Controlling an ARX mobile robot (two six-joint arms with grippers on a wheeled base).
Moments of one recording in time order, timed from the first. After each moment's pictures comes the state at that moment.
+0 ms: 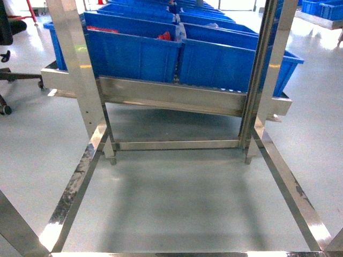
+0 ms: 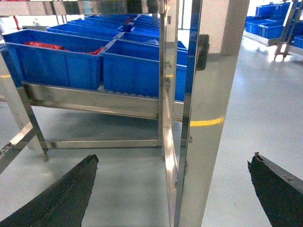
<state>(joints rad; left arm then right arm) 0.00 0.01 0.01 0.00 0.00 0.00 0.00 0.00 0.01 -0.01 0.00 0.00</state>
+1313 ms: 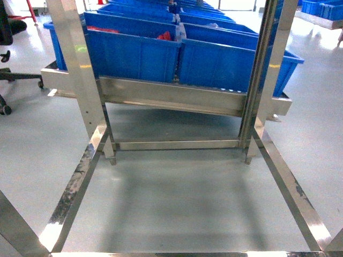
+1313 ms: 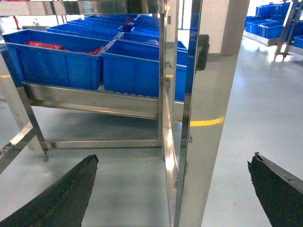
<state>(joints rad) 0.00 0.01 0.01 0.00 0.00 0.00 0.00 0.00 0.01 -0.01 0.00 0.00</state>
